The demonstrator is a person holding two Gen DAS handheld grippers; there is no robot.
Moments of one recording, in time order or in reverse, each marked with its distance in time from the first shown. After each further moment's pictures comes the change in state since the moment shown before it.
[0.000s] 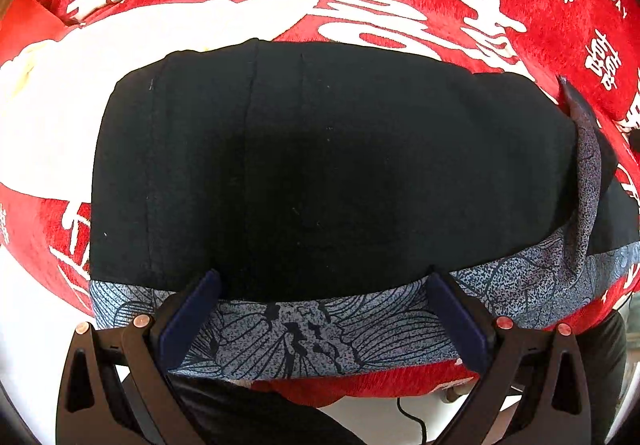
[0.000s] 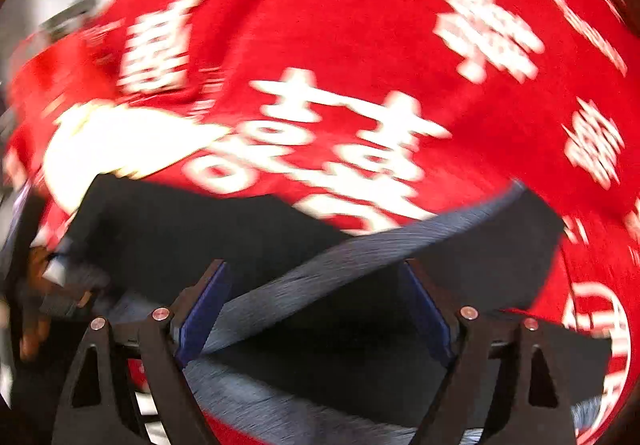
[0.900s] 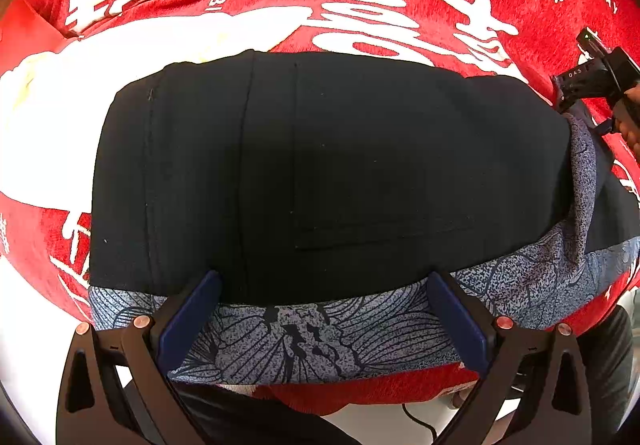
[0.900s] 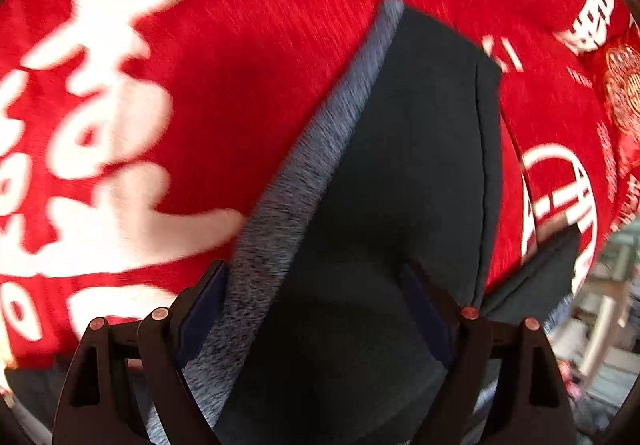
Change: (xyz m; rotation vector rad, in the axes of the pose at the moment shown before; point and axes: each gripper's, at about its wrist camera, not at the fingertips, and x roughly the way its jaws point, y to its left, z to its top) left arm -0.003 -0.001 -0.005 0.012 -0.043 0.003; right arm 0.171 -0.154 0.047 0.520 0.777 -0.380
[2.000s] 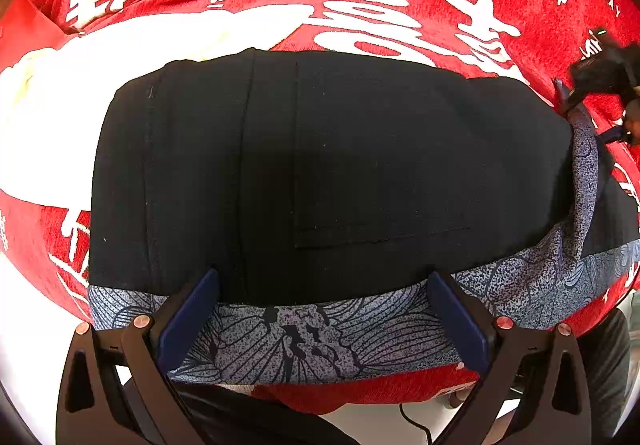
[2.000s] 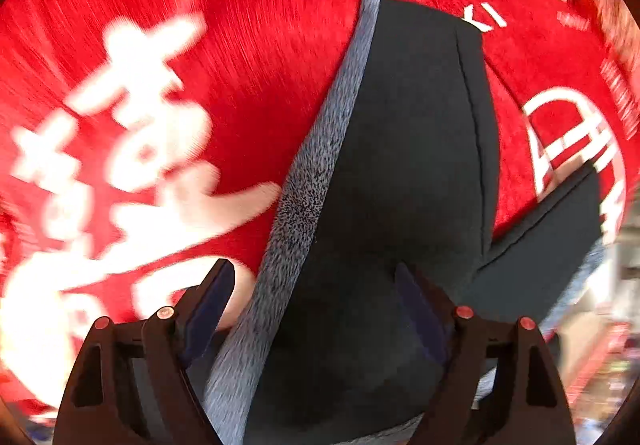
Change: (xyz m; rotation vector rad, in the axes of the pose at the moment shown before) left arm 0.001 0.001 0.003 -0.001 0.009 -0.008; right arm -0.037 -0.008 -0.021 0.135 -0.013 0.125
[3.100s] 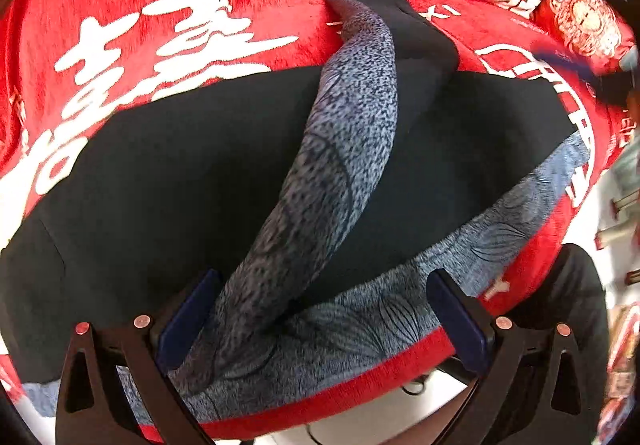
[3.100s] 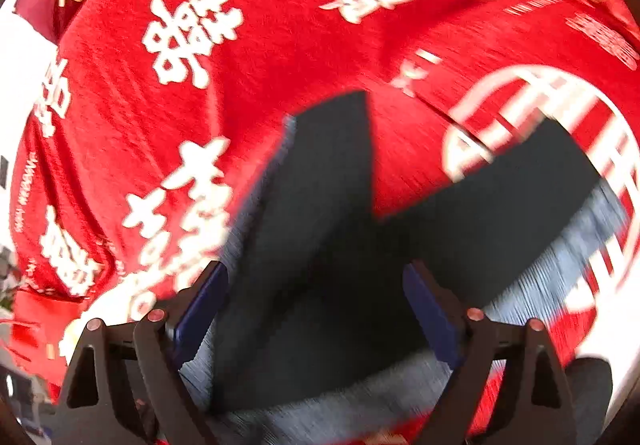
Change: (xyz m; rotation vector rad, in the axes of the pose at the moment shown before) left arm 0.018 -0.272 0.003 0.457 0.060 -0.134; right arm -0.053 -0.187 -0.103 0.099 -0.508 0.544
